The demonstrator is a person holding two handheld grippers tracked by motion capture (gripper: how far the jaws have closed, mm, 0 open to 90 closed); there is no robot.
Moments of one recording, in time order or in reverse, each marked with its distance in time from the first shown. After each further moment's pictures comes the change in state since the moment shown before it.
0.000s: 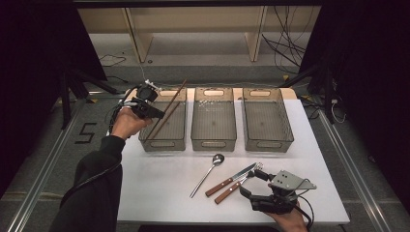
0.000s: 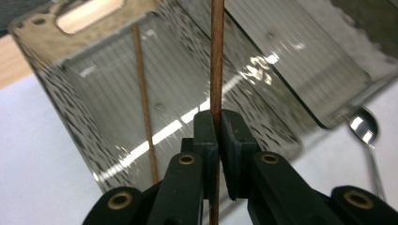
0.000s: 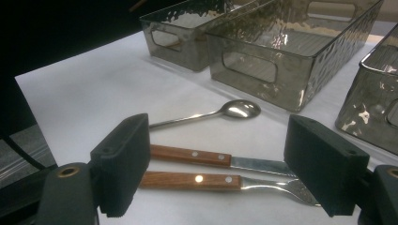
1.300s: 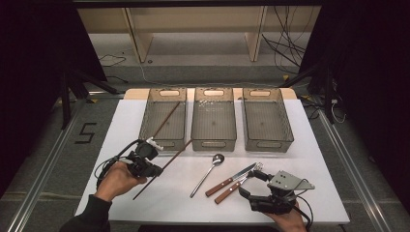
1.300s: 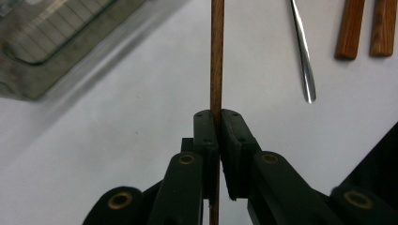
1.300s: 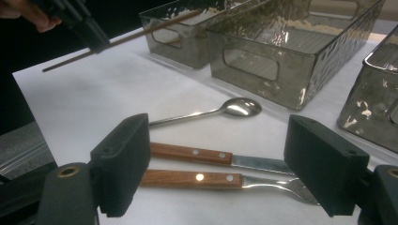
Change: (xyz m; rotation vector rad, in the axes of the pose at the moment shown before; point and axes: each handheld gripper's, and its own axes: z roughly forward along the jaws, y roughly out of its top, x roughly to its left) left arm -0.080 -0.122 -0.020 0.189 -0.125 0.113; right arm 0.002 0.000 0.002 0.009 -0.004 -0.013
